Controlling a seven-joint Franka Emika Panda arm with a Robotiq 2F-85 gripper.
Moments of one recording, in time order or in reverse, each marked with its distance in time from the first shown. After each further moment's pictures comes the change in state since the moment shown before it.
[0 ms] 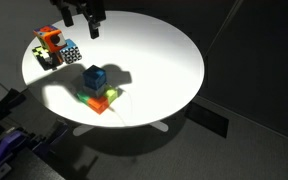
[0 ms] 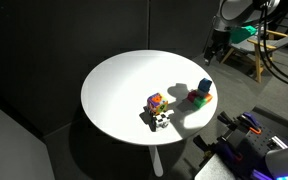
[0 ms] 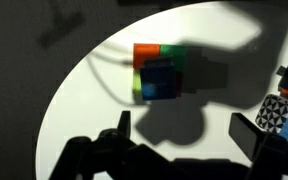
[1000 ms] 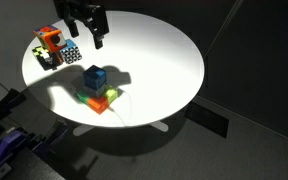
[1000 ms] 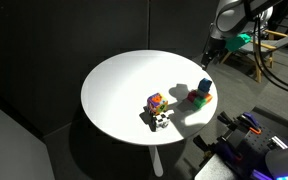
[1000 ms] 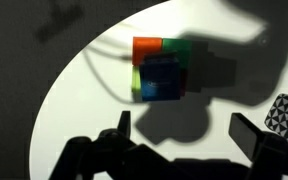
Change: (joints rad) arm 0.001 0.066 0.000 -0.028 0.003 0.119 -0.001
